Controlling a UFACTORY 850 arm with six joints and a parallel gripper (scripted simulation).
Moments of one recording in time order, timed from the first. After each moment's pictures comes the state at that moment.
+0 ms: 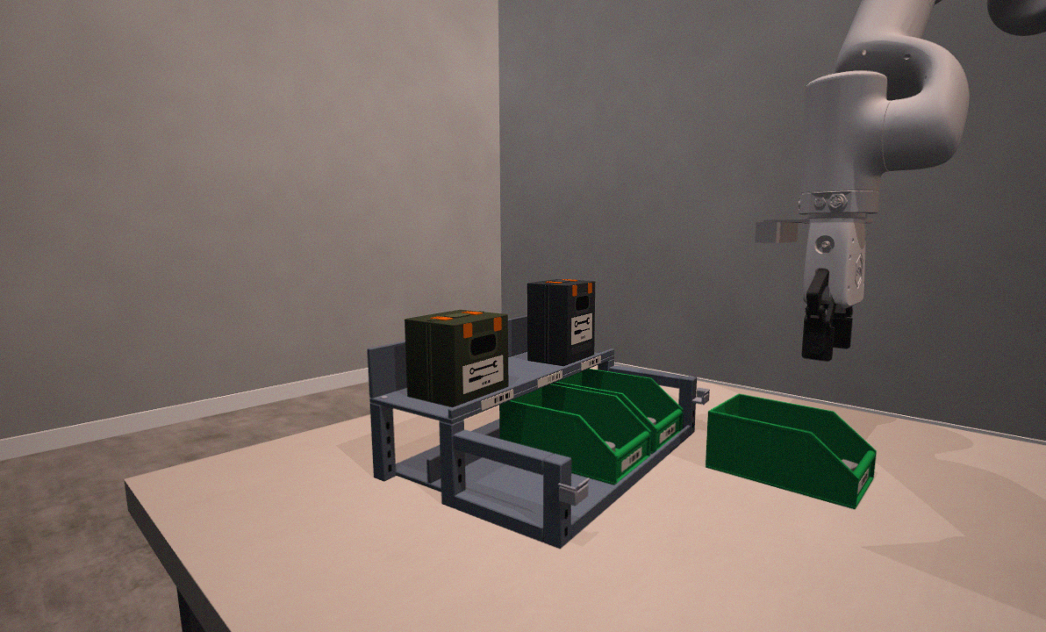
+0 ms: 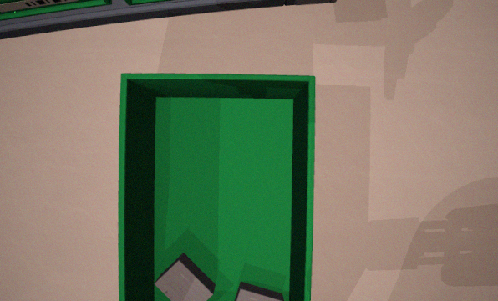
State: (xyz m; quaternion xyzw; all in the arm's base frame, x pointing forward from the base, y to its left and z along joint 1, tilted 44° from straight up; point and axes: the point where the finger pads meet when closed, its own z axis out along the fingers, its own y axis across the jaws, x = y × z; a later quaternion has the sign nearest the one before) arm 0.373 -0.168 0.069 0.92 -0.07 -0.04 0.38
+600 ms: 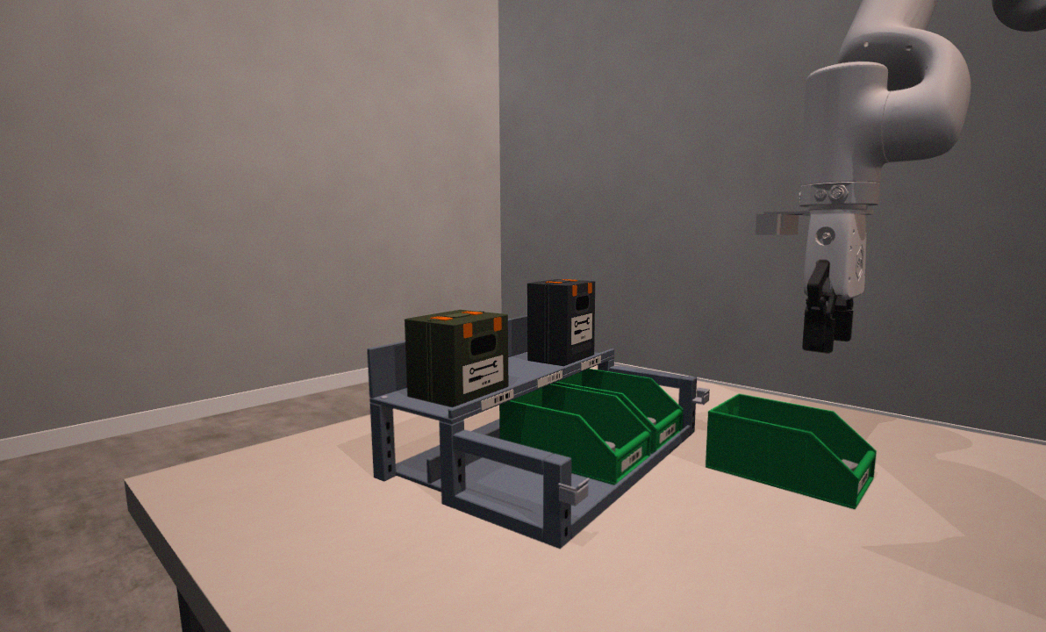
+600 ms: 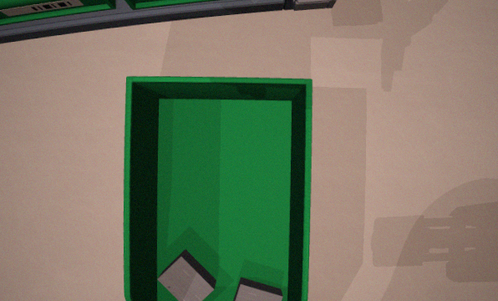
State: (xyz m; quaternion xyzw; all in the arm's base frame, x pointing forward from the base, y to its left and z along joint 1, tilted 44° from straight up) arm 0.374 -0.161 0.076 0.92 -0.07 -0.04 0.38
